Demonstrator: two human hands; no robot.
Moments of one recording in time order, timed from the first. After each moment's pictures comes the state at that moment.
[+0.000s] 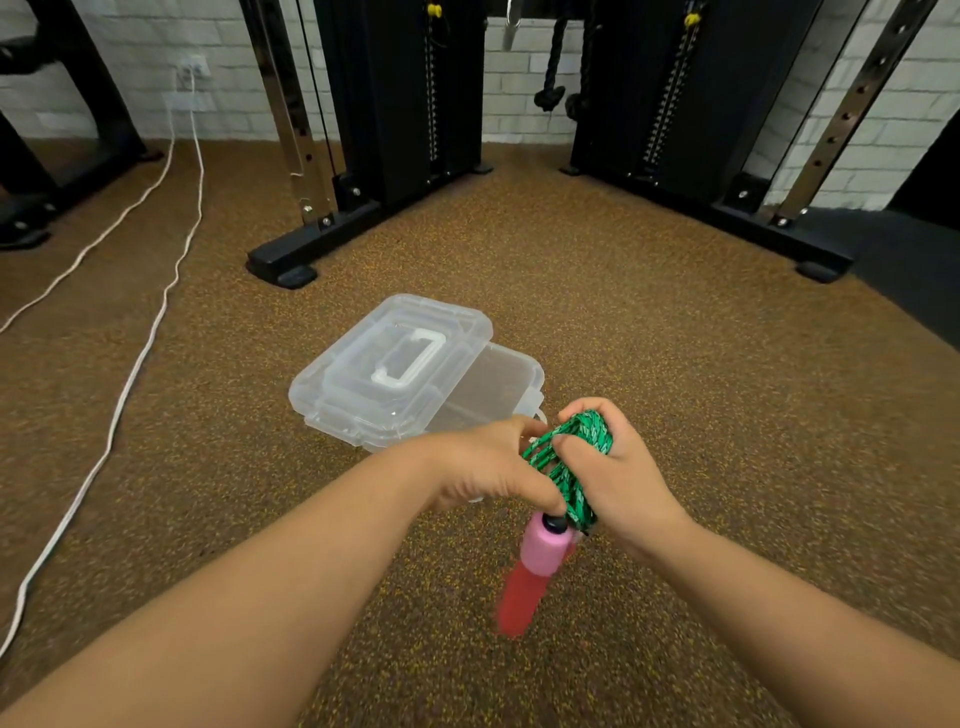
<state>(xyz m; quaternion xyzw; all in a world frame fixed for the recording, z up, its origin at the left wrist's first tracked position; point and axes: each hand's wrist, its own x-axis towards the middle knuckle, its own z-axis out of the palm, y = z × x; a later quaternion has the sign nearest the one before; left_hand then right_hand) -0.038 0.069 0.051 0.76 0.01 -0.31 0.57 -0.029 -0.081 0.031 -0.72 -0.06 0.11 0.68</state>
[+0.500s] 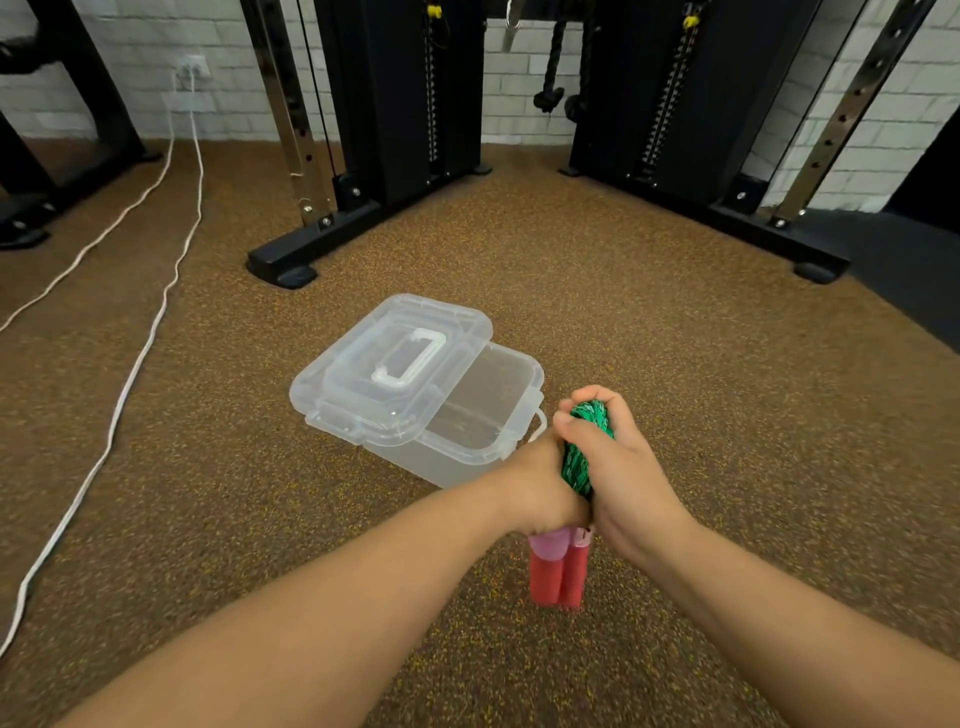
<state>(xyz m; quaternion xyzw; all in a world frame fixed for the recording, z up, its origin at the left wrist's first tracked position) -0.043 0.023 0.038 0.84 -0.03 -0.20 0.51 -0.037 -0.069 0.041 -0.63 0.00 0.09 0.77</state>
